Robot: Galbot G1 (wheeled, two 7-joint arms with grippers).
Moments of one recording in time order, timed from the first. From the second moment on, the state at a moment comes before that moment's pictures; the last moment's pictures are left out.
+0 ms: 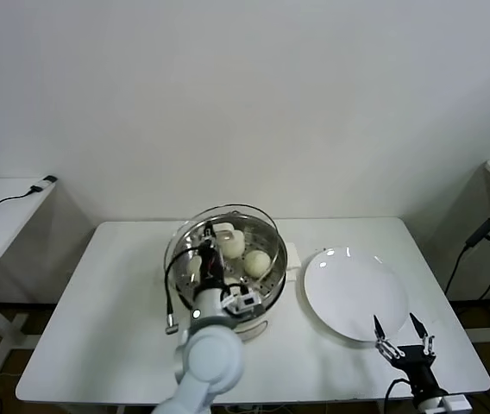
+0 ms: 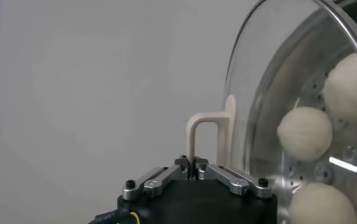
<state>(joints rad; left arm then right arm) 1.10 -1.52 0.00 -1.99 1.59 0.73 0.35 -1.69 1.22 0.68 1.84 0.32 0.18 -0.05</state>
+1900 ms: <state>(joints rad) 1.11 -1.56 0.01 -1.77 1.69 0.69 0.17 -1.72 1.25 0.69 1.83 0.30 0.25 -0.04</state>
